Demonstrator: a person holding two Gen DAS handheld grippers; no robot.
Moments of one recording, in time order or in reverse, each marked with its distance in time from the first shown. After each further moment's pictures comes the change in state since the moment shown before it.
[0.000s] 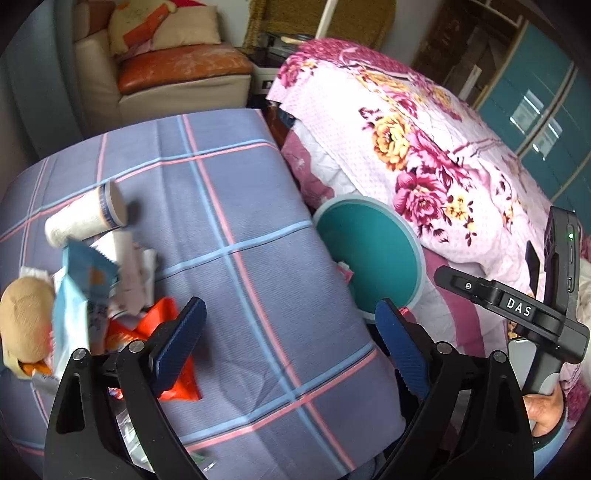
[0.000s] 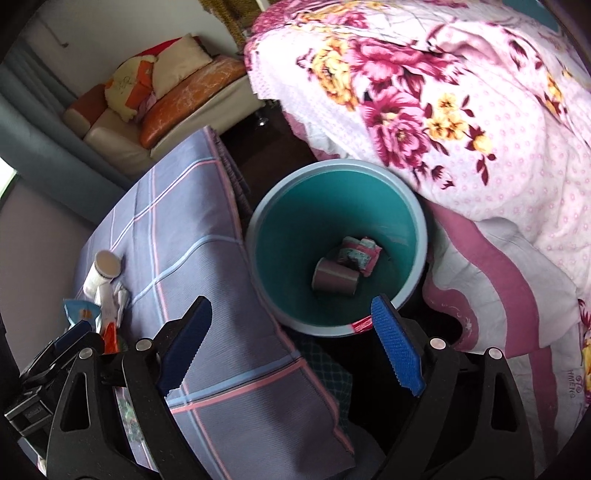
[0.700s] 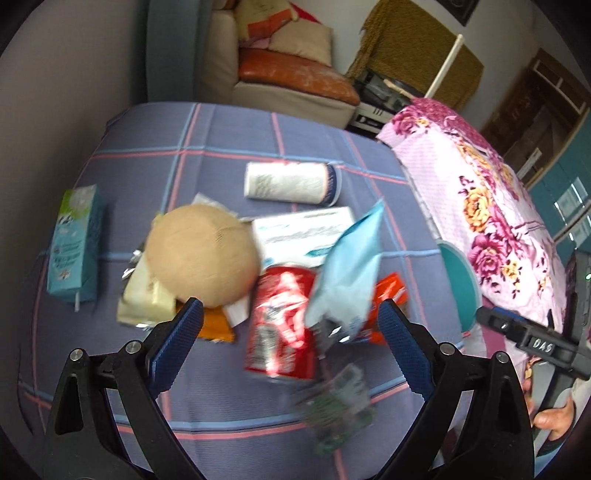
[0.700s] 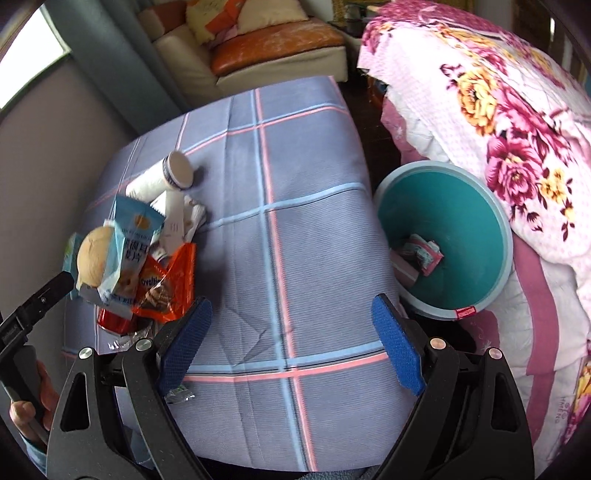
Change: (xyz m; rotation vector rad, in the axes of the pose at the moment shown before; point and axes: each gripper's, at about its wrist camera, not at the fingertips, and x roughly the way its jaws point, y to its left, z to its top) left arm -0.080 0.189 -0.064 -0.287 -0.089 0.121; right arm 0.023 0.156 -0.053 -0.346 0.107 -0.014
